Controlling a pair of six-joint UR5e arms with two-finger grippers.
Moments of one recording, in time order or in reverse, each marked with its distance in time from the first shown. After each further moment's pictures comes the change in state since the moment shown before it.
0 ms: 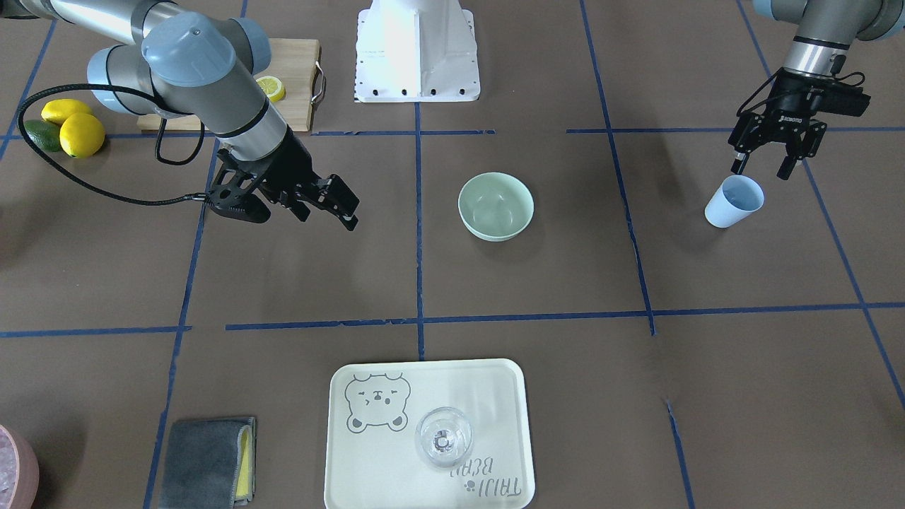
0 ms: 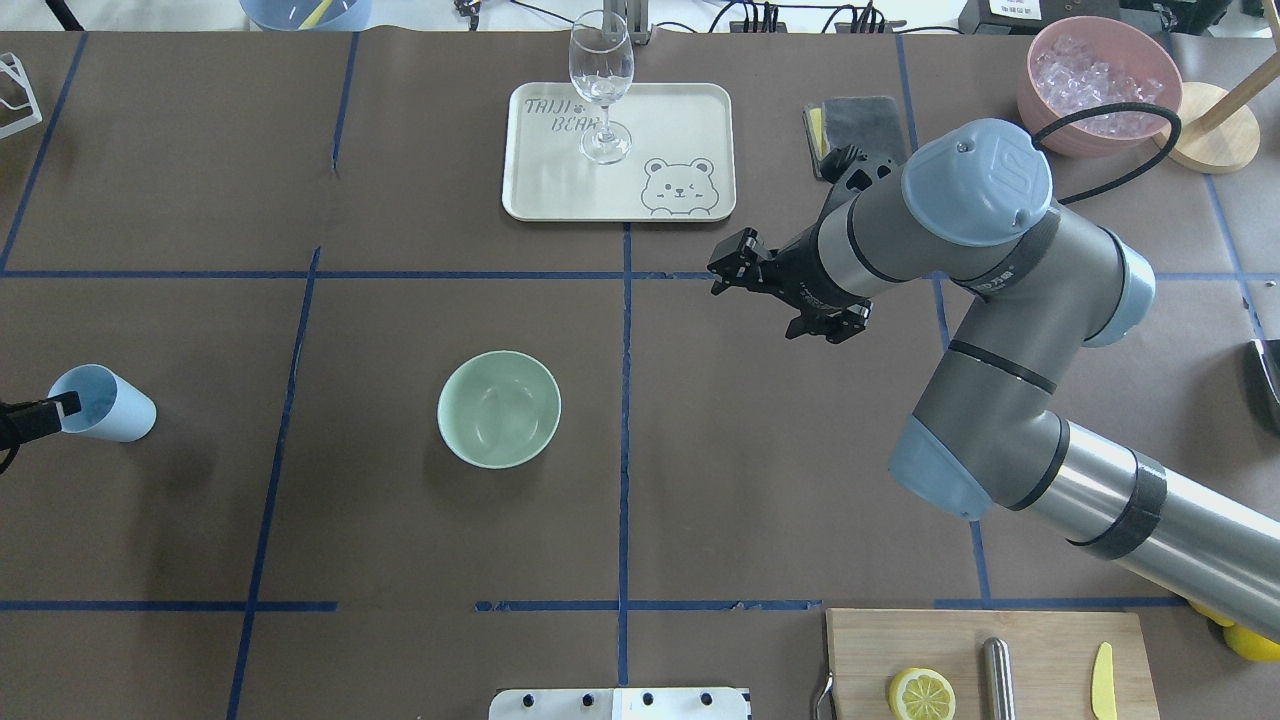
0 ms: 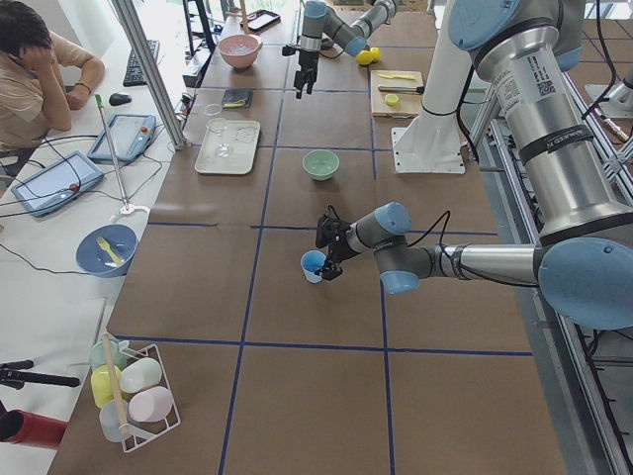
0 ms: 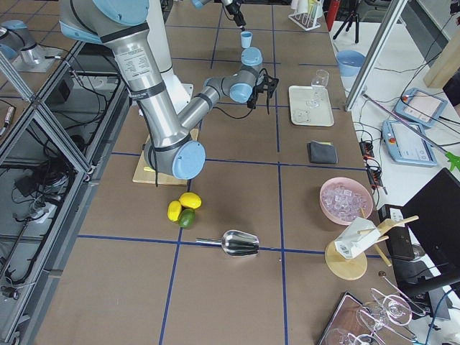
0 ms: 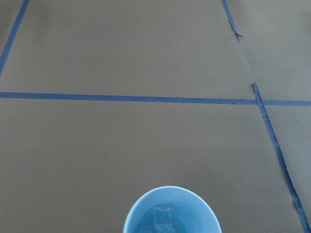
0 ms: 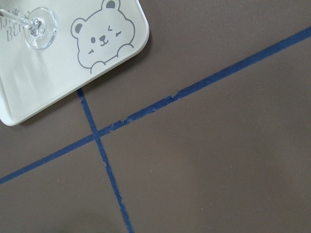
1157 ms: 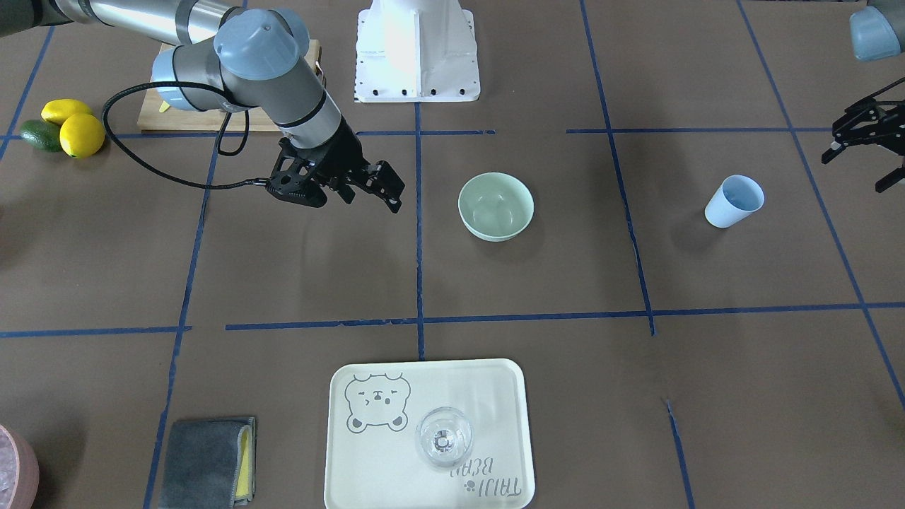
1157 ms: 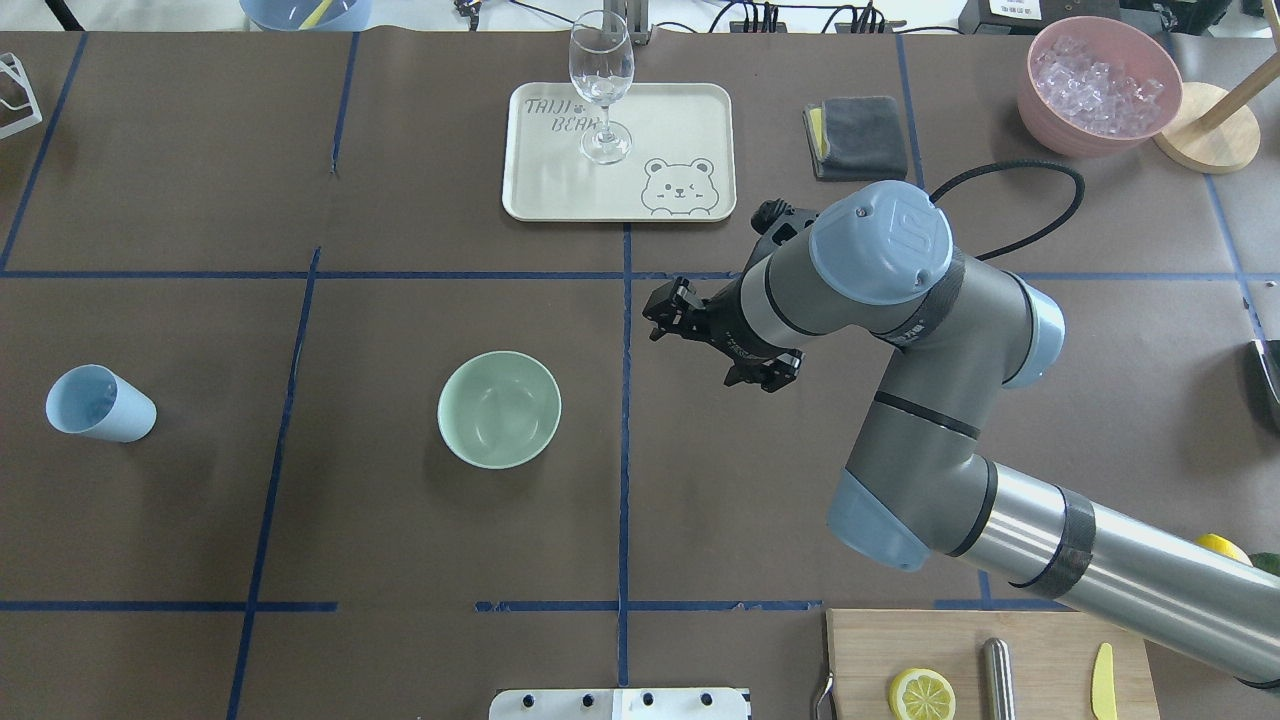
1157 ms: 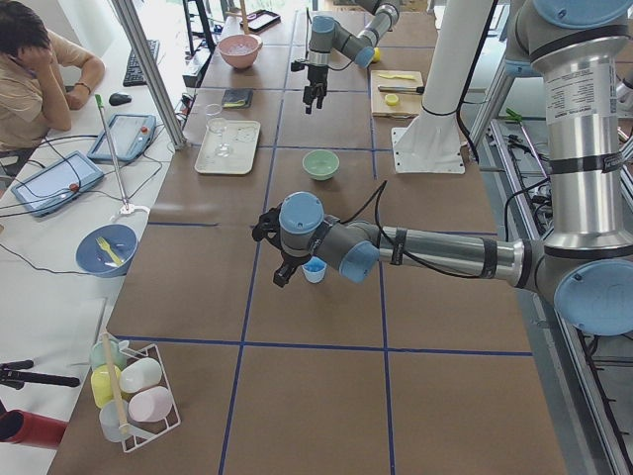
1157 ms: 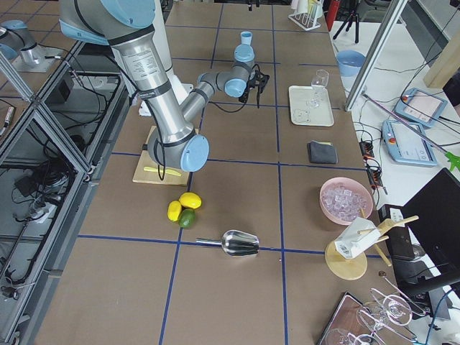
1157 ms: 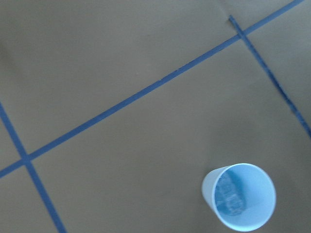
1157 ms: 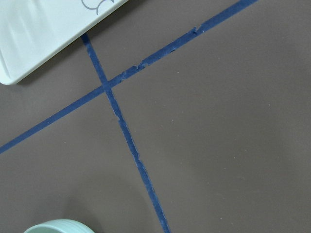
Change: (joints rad) left arm -0.745 -0.305 0.044 0.770 -1.108 1.050; right arm -0.101 0.064 -0.045 0.000 -0.042 0.092
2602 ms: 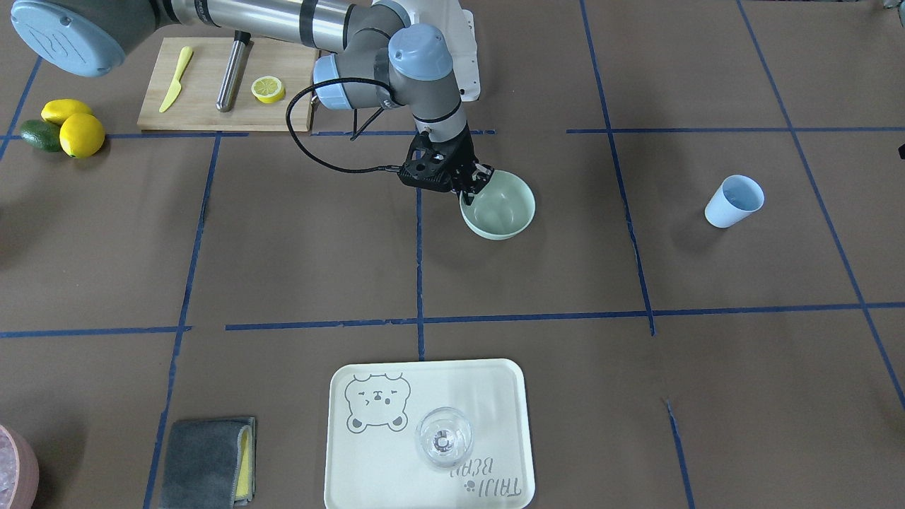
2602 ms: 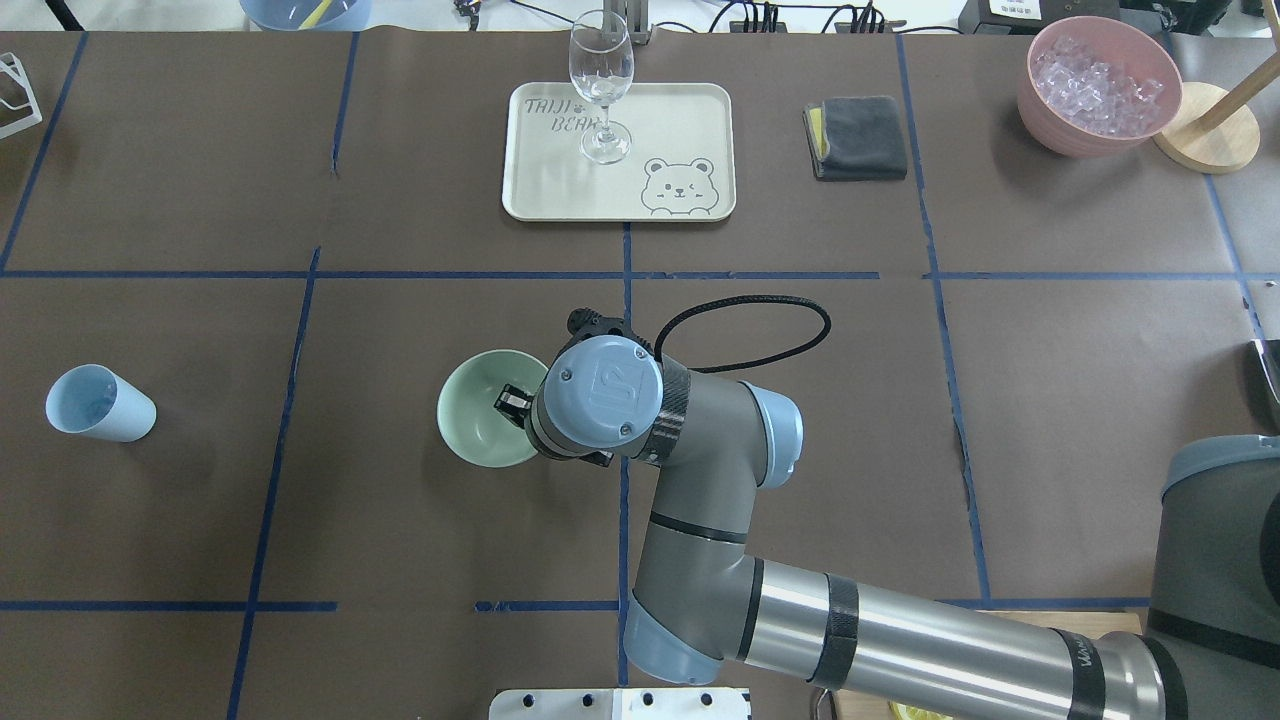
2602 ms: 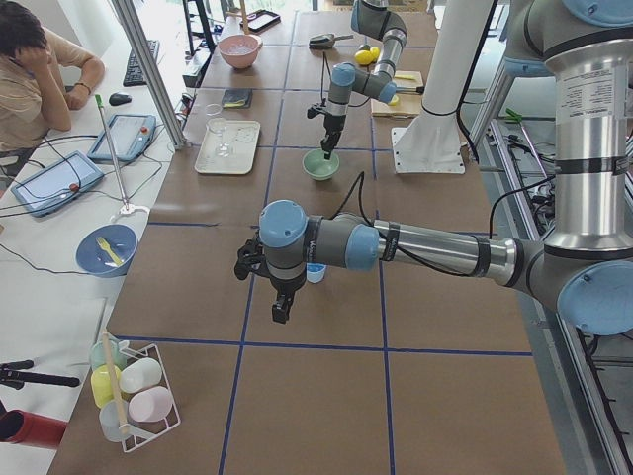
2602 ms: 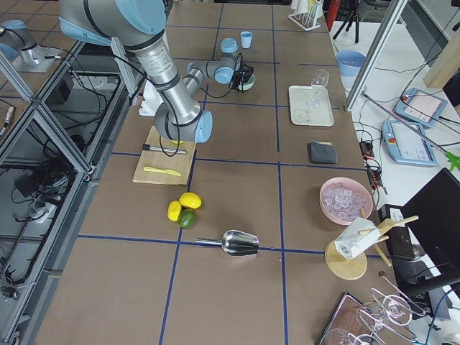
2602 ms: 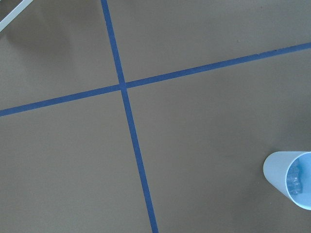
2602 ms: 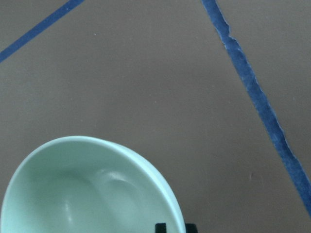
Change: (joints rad) left arm -0.183 -0.062 -0.014 0.540 0.136 0.214; right arm -0.231 0.290 -0.310 -0.015 -0.252 0.094
